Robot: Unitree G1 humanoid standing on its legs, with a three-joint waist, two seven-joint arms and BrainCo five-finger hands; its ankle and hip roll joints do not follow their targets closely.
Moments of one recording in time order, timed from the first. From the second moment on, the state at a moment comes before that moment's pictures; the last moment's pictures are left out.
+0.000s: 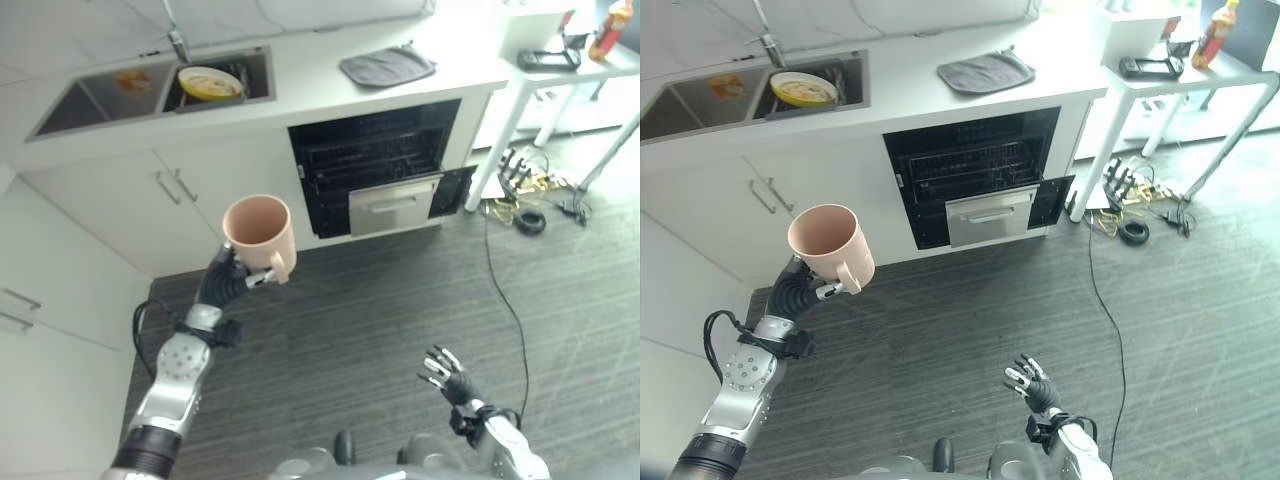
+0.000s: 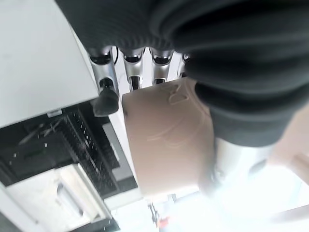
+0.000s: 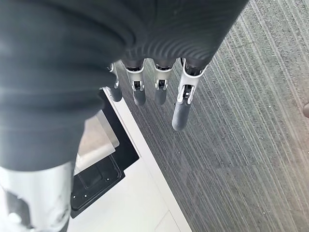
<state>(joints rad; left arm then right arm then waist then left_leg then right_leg) -0.01 0.49 -0.09 0.14 -0.22 -0.47 -0.02 0.07 -0.26 0.19 0.62 0.55 -0.10 0.21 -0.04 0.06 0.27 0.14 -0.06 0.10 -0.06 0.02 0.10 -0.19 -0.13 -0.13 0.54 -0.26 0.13</state>
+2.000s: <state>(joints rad) -0.01 0.47 -0.15 0.09 -0.18 -0.44 0.04 0.10 -0.30 0.11 0.60 0.57 -0.12 0.16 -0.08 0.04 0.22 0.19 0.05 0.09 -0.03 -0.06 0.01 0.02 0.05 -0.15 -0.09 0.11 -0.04</state>
